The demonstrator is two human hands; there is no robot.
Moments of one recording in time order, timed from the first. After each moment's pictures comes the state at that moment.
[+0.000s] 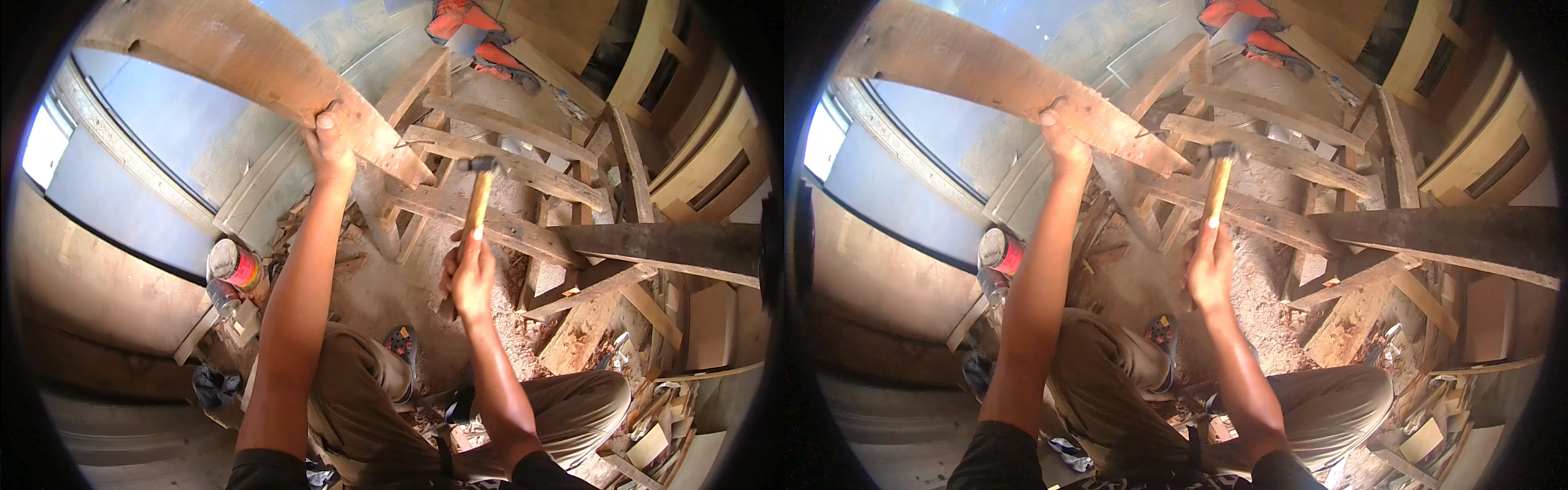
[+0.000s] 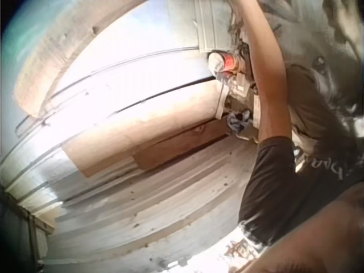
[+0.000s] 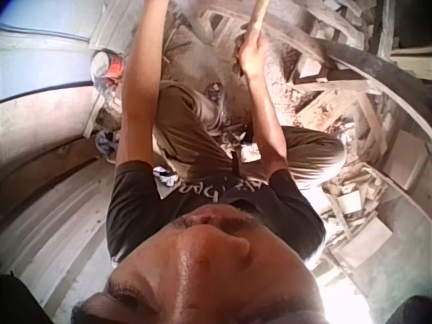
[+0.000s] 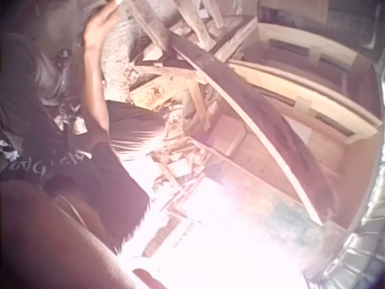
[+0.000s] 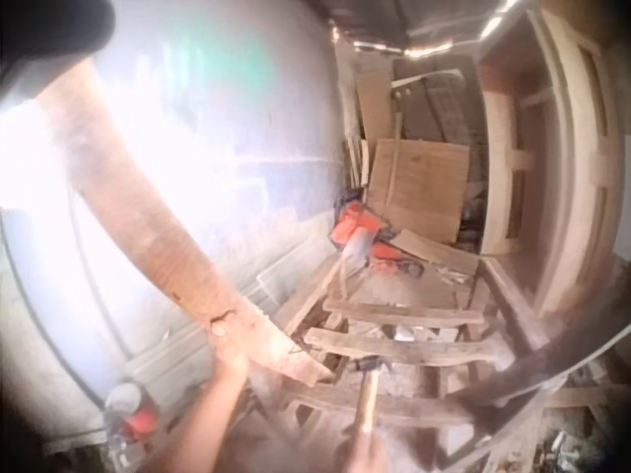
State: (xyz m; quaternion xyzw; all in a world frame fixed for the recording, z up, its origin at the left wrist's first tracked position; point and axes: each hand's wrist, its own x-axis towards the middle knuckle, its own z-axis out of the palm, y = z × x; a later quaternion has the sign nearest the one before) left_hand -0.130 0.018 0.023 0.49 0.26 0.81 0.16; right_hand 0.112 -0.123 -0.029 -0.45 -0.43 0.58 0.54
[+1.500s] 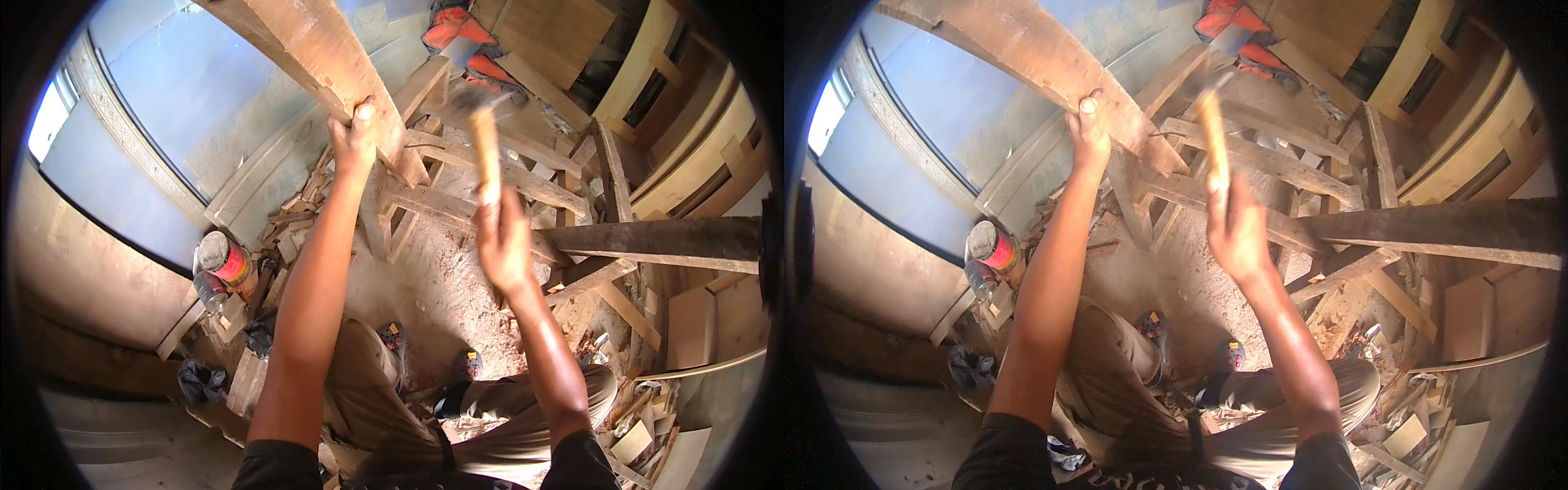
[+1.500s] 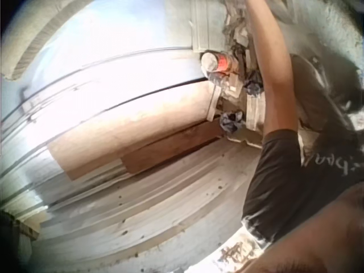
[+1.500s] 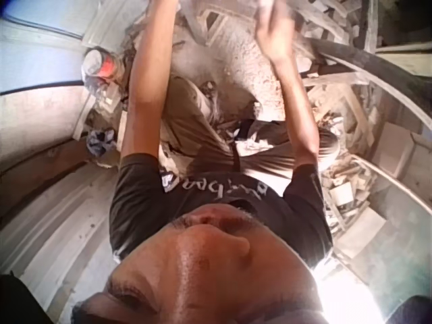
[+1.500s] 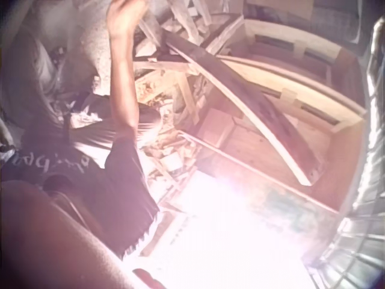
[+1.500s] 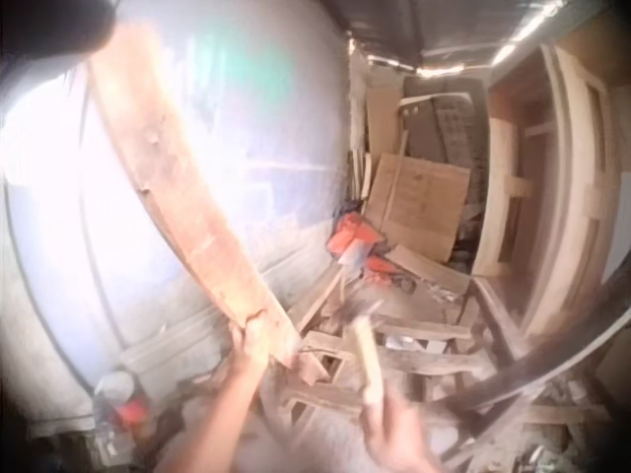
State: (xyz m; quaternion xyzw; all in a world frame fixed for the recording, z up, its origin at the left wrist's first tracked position) left_hand -0.106 -0.011 0.046 0.47 0.29 0.83 0.11; right_hand 0.139 -0.107 0.042 -0.44 -0.75 0.20 0.46
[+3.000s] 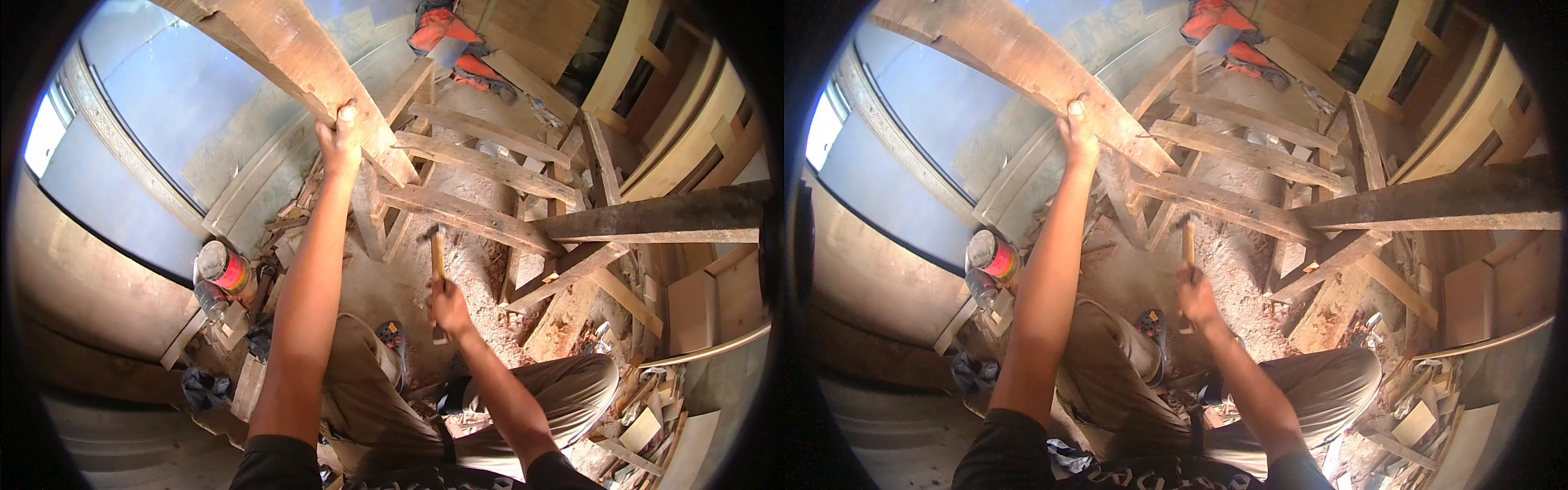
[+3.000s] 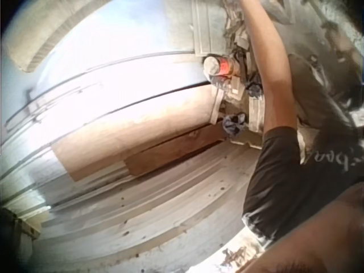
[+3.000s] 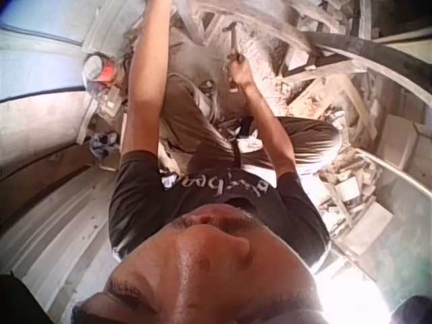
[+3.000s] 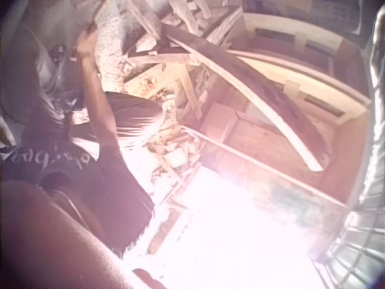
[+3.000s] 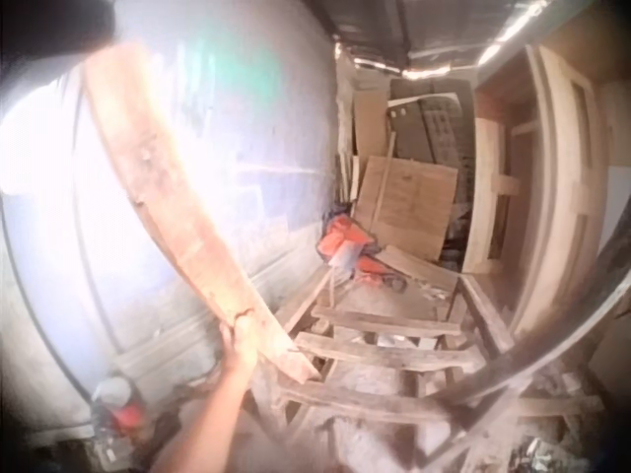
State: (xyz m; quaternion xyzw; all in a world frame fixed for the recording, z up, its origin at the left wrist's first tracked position) left_hand -0.104 -0.005 0.045 0.47 0.29 0.83 0.12; right_hand 0.132 -0.167 -0.127 -0.58 -0.52 0.55 0.32
